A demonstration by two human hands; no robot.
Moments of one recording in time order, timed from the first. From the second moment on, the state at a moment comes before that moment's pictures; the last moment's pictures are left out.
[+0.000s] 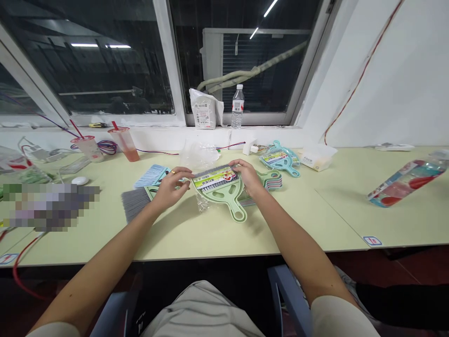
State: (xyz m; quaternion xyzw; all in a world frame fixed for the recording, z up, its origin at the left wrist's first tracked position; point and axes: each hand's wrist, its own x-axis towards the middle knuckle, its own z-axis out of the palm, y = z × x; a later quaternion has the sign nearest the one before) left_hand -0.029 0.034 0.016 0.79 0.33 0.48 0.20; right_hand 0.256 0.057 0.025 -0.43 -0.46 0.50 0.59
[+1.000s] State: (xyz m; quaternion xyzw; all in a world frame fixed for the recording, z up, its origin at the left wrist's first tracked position) left_hand -0.038 0.049 0.006 0.89 0.26 0.37 -0.01; right_hand 0.258 0.058 0.025 -0.45 -0.48 0.46 0.59
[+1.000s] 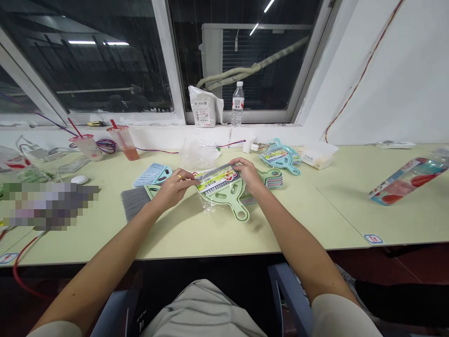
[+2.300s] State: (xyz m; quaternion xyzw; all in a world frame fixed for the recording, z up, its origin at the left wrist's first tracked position) left_hand -0.015 0.033 0.013 0.49 0.37 0.35 0.70; right_hand 0.236 0.048 0.028 -0.48 -0.55 0.54 0.42
